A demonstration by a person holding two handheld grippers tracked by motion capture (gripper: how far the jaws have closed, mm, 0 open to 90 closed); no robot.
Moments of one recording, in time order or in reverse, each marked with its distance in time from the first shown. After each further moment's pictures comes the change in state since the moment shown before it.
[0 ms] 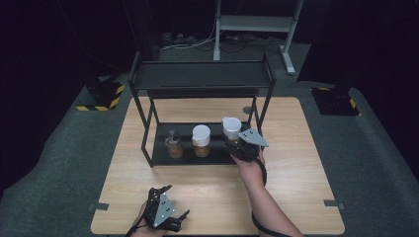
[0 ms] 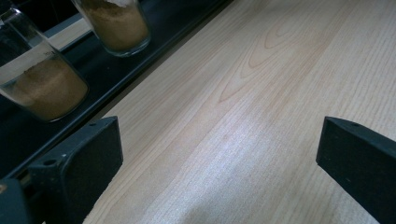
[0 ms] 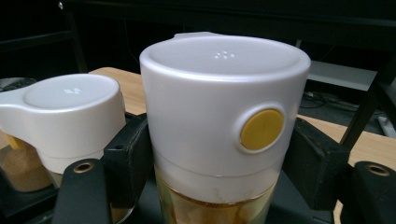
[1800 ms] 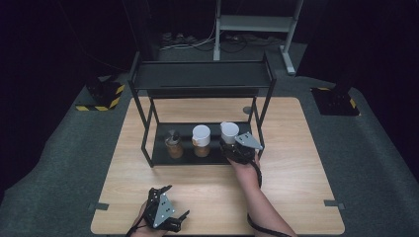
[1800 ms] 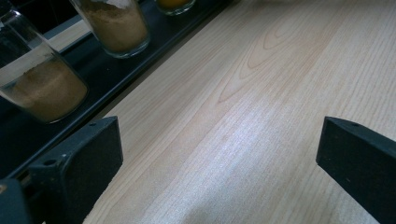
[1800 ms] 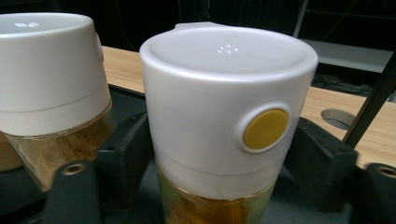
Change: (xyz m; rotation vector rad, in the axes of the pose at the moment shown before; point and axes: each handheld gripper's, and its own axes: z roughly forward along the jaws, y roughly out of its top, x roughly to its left) left arm 0.000 -0.001 0.000 -0.005 -0.002 0.001; right arm 0.004 -0.024 0.019 0.057 -0.012 0.033
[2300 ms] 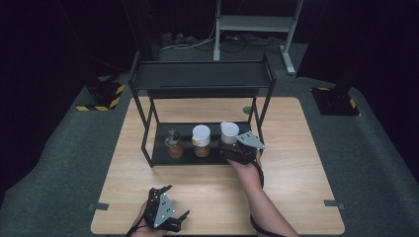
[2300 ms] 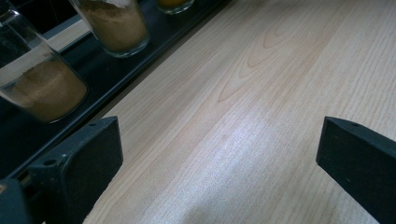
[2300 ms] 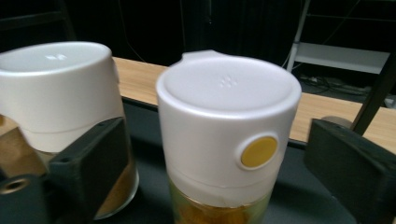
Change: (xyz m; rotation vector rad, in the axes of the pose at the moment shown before) left arm -0.001 0.001 0.000 0.008 0.002 0.008; right arm 0.000 0.009 -0.012 -0.022 0.015 0.011
